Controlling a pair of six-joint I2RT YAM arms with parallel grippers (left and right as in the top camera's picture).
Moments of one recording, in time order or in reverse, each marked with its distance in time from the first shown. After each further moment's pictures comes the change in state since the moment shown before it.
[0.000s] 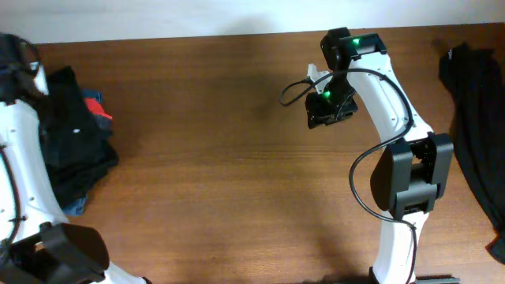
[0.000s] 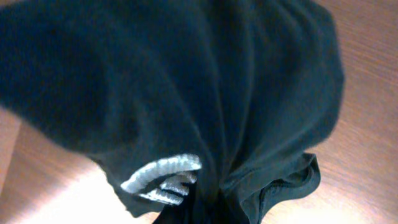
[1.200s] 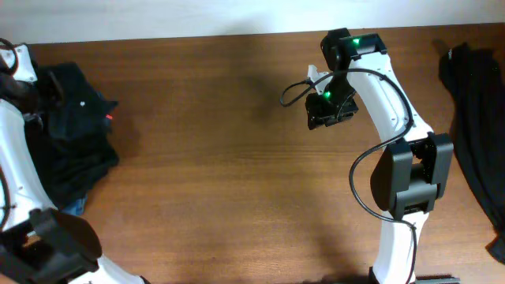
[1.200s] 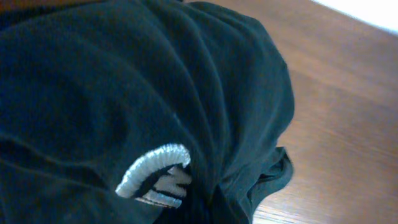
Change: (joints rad) left arm 0.078 0.074 0.000 0.209 0.348 0.012; right arm 0.000 0.000 0.000 -0.011 0.000 0.000
